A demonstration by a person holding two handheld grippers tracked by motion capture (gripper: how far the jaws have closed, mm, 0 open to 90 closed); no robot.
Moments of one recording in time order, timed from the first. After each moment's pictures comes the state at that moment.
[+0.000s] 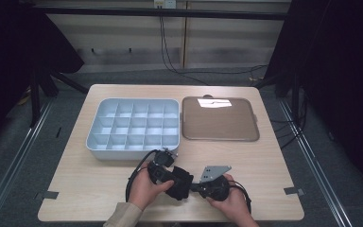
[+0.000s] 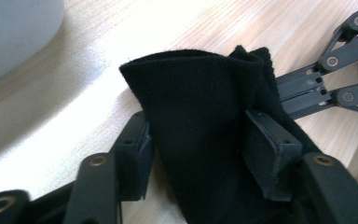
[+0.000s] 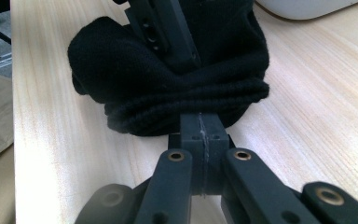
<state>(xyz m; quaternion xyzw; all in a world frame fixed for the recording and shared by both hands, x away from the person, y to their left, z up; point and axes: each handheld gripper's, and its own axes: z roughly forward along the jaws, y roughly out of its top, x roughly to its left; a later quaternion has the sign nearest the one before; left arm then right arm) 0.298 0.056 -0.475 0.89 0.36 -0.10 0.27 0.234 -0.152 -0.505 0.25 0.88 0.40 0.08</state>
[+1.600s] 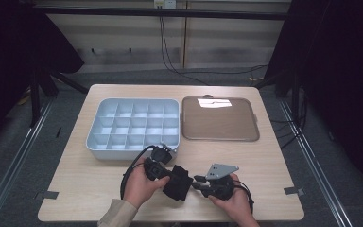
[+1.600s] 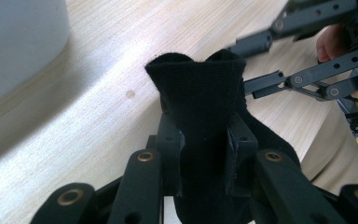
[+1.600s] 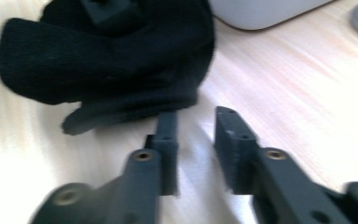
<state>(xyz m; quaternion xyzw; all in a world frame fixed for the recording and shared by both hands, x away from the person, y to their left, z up) 0.294 0.064 -0.443 0.89 0.35 -0.10 0.27 0.234 -0.164 -0.506 0.29 0.85 0.43 0.11</state>
